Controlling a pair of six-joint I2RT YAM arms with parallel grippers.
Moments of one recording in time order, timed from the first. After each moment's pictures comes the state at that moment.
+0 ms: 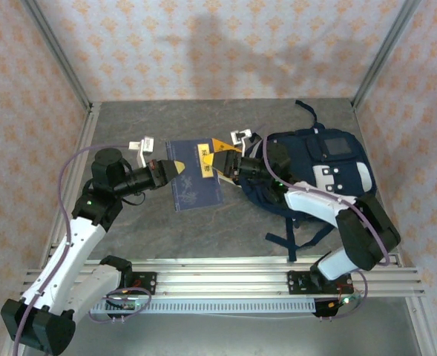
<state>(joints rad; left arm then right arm) -0.22 0.85 0.81 -0.24 0.75 -0.85 0.61 1.50 0.81 0.78 -0.82 1.13</state>
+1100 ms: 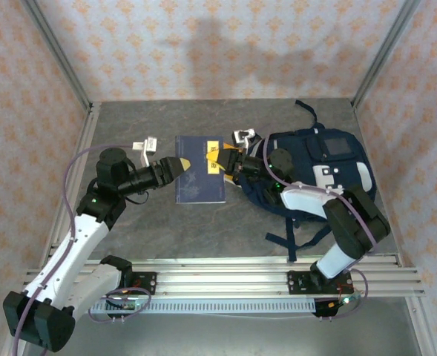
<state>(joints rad) -0.23 0.89 0.78 -0.17 0.73 -0.91 0.58 1.58 0.76 1.11 -0.78 1.46</state>
